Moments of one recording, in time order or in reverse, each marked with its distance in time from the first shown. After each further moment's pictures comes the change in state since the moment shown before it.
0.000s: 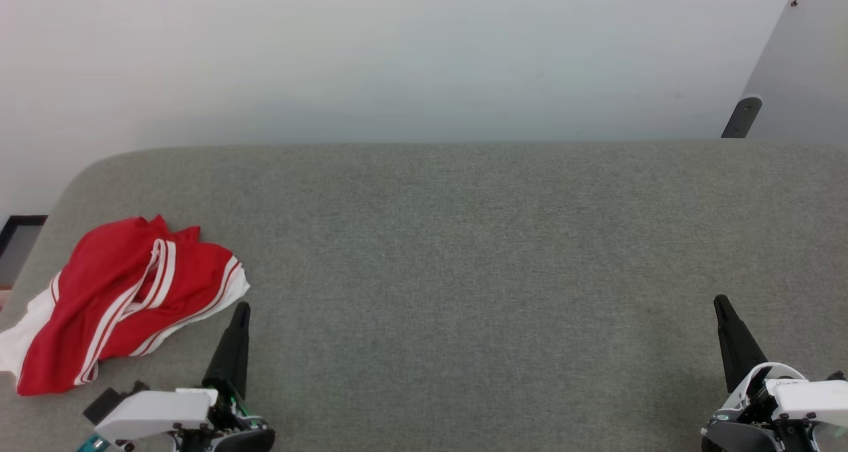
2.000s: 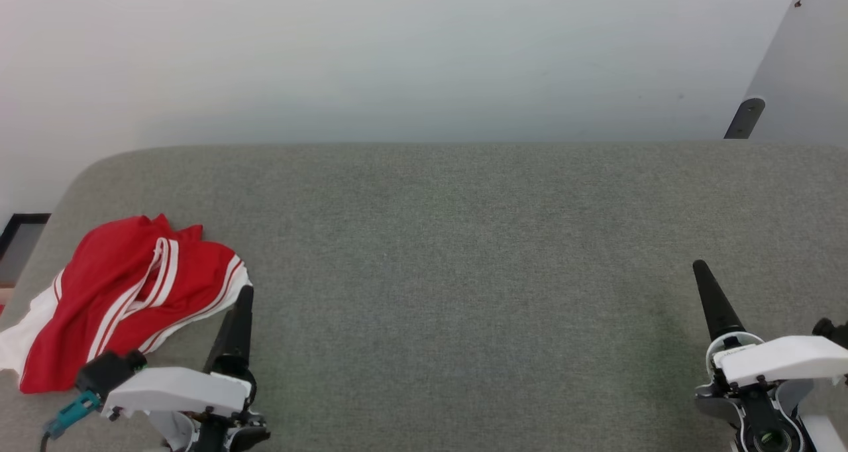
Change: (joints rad) left arm -0.055 0.094 -0.100 0.077 0.421 0.023 -0.133; right arm -0.128 -0.088 0.137 0.155 -0.368 -0.001 -0.133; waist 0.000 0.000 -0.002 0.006
